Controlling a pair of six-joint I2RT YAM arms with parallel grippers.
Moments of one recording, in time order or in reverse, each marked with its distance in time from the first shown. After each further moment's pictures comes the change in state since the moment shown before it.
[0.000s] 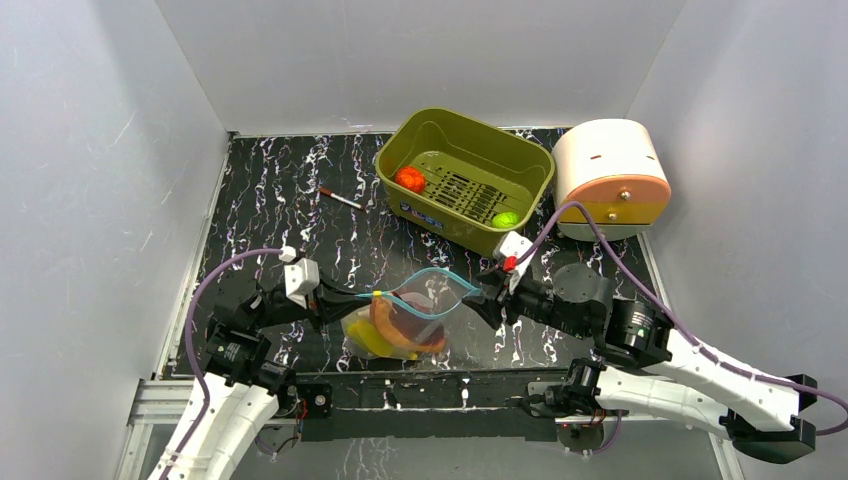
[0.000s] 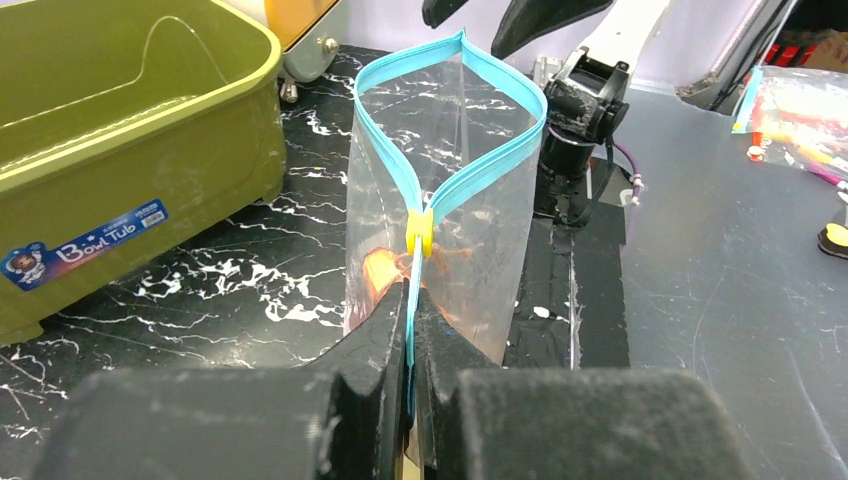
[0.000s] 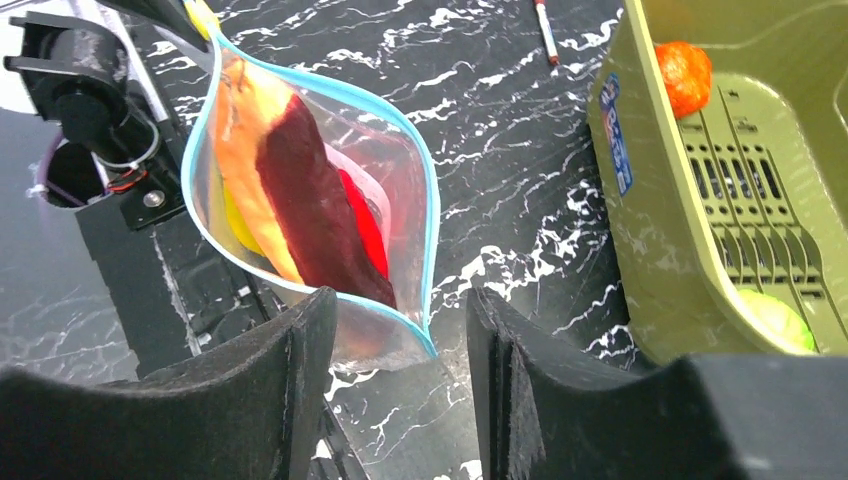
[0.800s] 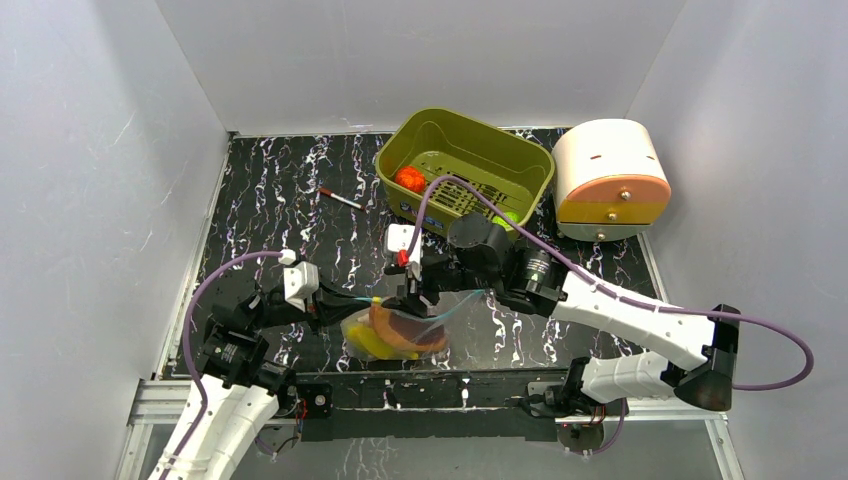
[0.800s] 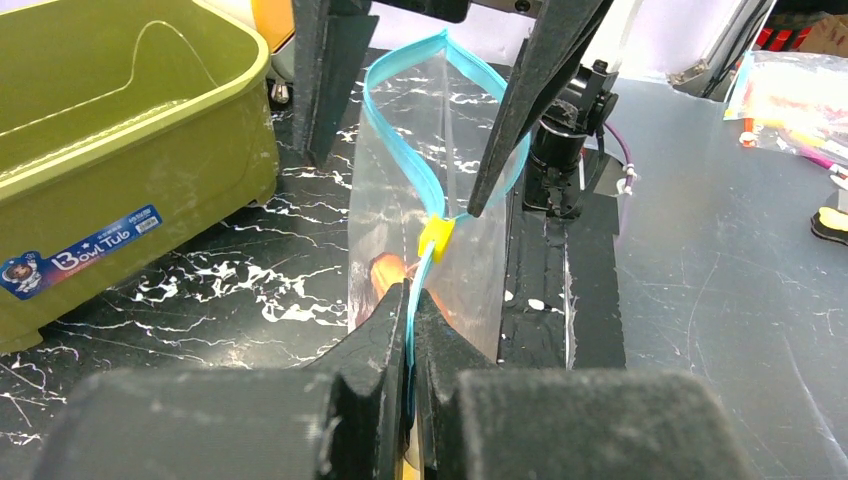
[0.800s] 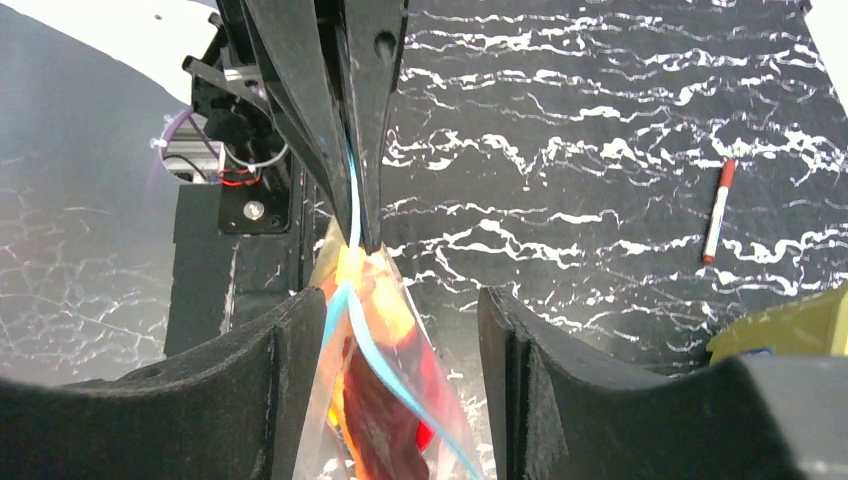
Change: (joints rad) left arm 0.000 -0.005 0.021 -0.049 0.033 0.039; right arm 0.000 0.564 0.342 0.154 -0.454 -0.259
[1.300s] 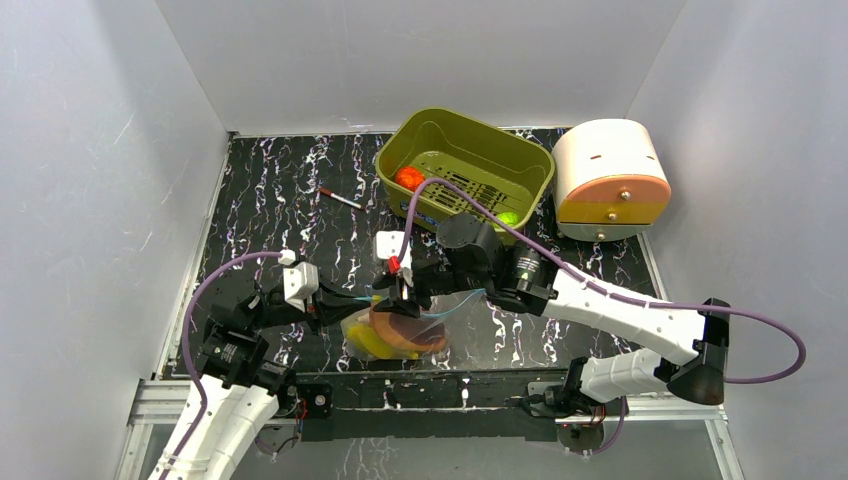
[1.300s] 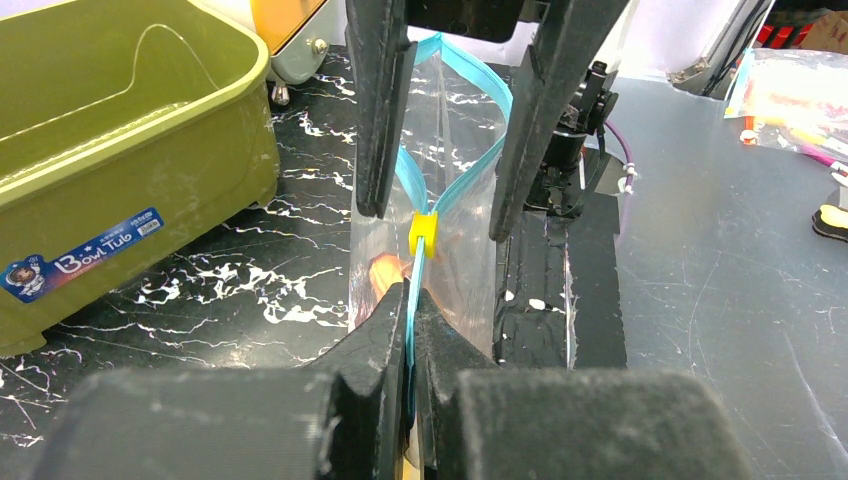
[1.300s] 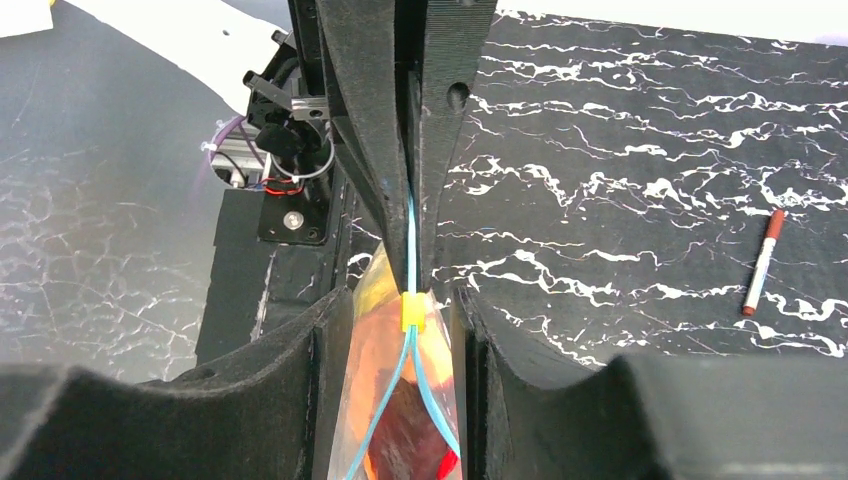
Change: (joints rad) left arm 0.000 0.000 0.007 -0.005 0.004 0.006; right arm 0.018 0.052 0.054 0.013 -0.095 -0.015
